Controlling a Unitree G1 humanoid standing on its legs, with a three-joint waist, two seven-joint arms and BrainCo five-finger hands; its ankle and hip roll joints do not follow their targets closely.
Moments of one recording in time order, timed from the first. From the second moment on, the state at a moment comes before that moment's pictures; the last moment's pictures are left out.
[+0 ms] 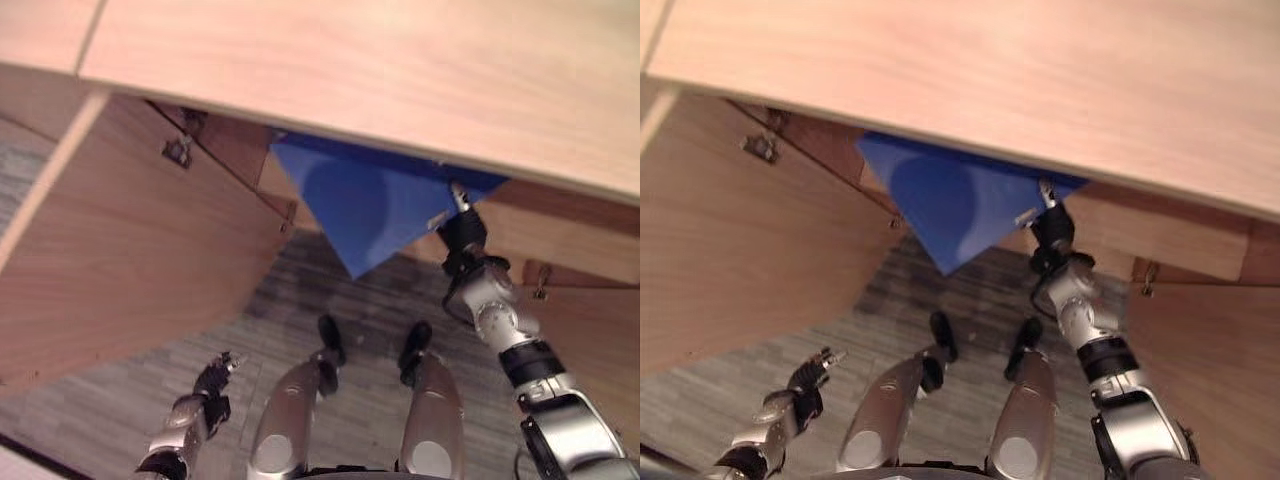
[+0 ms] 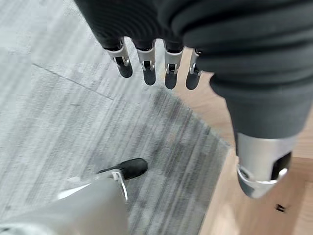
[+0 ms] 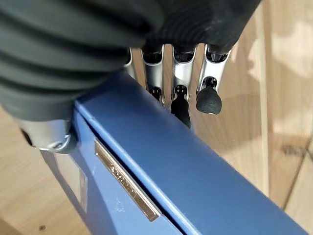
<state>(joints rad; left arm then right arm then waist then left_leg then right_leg) -0.08 0.37 -0.19 0.84 -0.55 -0.07 -0.04 -0.49 -0.45 0.15 0.43 0.92 -0.12 -0.02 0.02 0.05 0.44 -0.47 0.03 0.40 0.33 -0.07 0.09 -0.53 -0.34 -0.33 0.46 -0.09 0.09</state>
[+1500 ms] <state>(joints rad) 0.01 0.40 -0.20 0.63 -0.76 -0.13 0.15 -1.12 -0.63 -0.11 1.15 1.39 -0.31 -0.32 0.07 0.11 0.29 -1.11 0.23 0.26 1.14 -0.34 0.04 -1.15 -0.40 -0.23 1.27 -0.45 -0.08</state>
